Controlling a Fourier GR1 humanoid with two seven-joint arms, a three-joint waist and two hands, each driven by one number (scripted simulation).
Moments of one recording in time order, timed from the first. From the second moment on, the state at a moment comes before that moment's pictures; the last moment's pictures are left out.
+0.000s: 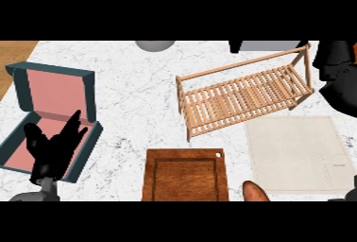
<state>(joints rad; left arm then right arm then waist) -0.02 0.24 0.04 -1.43 0.18 0.03 0.27 -0.90 -0.23 -0.16 -2.09 0.31 0.55 0.94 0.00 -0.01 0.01</state>
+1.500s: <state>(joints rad) -0.04 0.21 0.06 -1.41 0.15 0.01 0.29 -1.05 -0.39 -0.12 -1.42 0.44 0.45 0.45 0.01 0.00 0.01</state>
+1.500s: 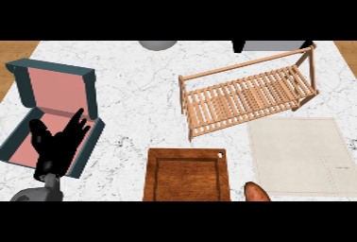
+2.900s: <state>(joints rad) -0.04 0.19 0.07 -1.41 0.12 0.00 0.28 -1.18 -0.32 -0.45 -1.29 0.20 0.20 0.60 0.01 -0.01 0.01</state>
